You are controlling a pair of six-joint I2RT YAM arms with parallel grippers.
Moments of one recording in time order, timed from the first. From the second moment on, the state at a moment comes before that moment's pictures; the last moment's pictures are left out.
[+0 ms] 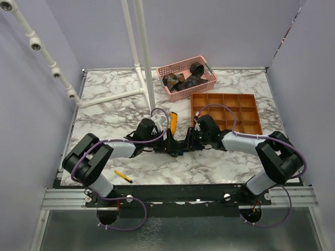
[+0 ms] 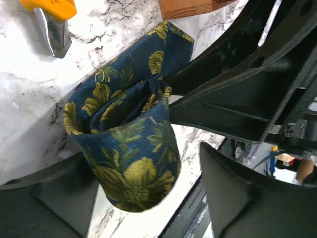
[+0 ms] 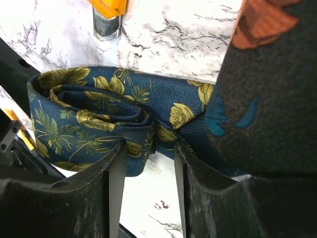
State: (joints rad) left arm -0.61 1.55 0.55 0.36 0.53 -0.76; right arm 0.64 1.57 0.69 0.00 -0.26 0.68
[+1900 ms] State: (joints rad) left arm -0.89 1.59 0.97 -0.41 -0.05 -0.67; right arm 0.64 1.18 0.43 -0.09 -0.01 0.79
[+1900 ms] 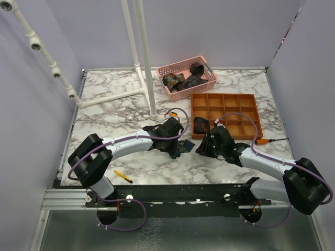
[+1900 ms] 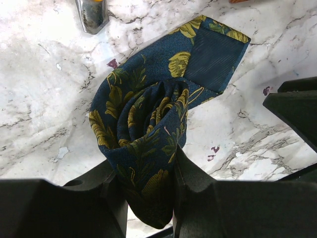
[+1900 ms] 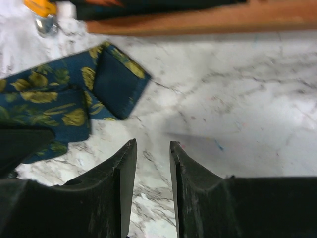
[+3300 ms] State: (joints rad) left arm -1.31 1.63 1.75 -1.11 -0.66 -0.77; right arm 0.34 1.06 0.70 -0.46 0.43 0.74
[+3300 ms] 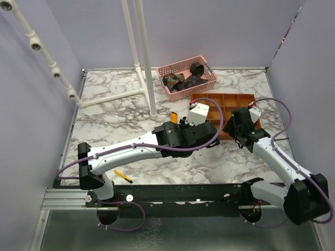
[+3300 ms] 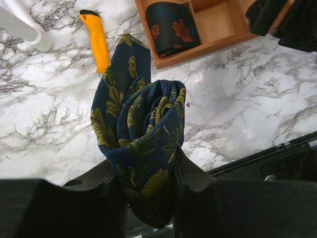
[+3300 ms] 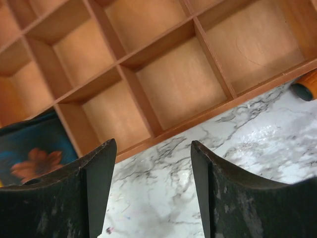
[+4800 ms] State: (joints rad) left arm -1.09 1.84 1.61 -0.58 -0.31 -0.84; right arm 0.44 0.45 0.74 -0.81 0.51 0.99
